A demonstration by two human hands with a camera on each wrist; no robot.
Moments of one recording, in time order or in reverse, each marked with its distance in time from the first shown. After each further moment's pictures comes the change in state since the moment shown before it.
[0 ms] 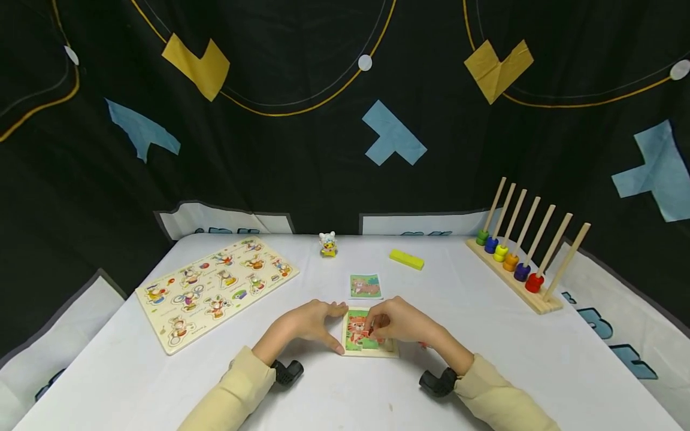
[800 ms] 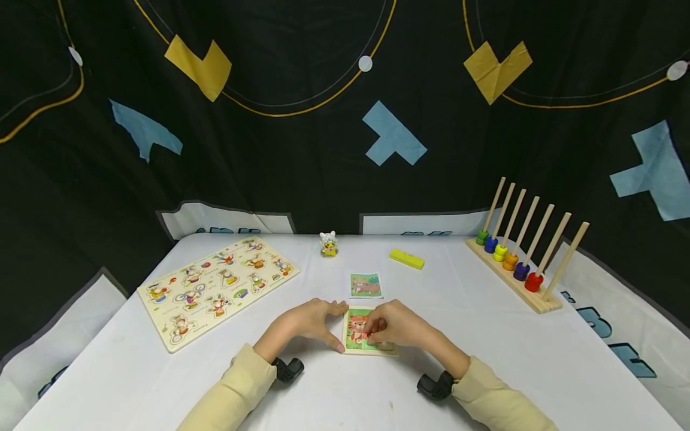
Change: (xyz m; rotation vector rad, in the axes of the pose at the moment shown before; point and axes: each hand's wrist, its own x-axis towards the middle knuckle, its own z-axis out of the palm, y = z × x) left_hand 0.000 0.000 0.000 0.003 -0.008 -0.020; right_hand -0.001 -0.002 0.010 -0.069 0.051 0.004
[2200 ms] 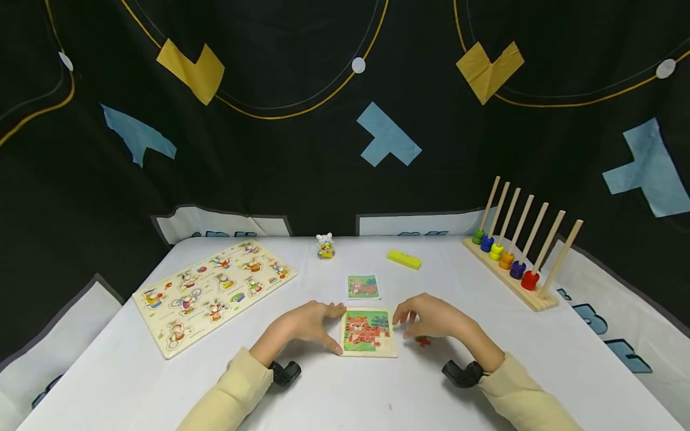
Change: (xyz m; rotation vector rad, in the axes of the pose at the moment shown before) left_hand 0.001 0.000 0.000 0.032 -0.004 0.006; right_hand -0.039 0.011 -0.054 -0.134 -0.103 0.107
